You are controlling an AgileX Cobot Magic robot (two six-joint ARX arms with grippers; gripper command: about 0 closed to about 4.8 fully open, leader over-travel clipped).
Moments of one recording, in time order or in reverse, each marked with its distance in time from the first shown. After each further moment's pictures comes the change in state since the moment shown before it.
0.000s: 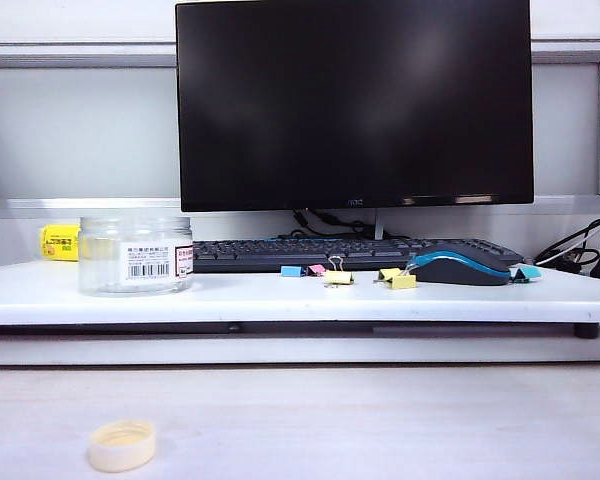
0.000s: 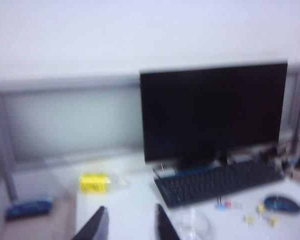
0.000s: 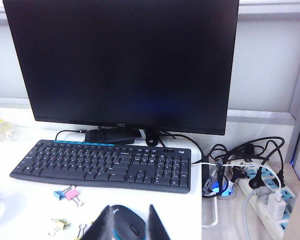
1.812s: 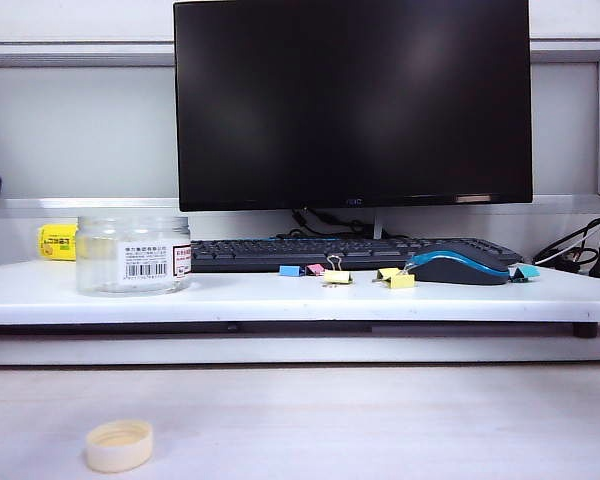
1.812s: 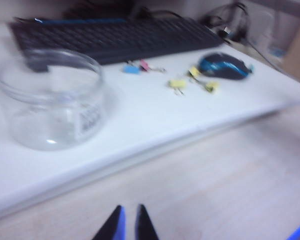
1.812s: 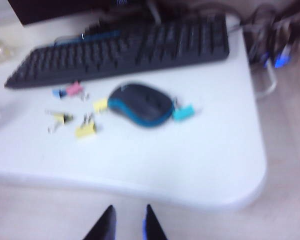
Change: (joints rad) left arm 0.000 -0.051 -1.284 0.893 0.314 -0.204; right arm 0.002 -0.152 -0.610 0.211 -0.092 0.218
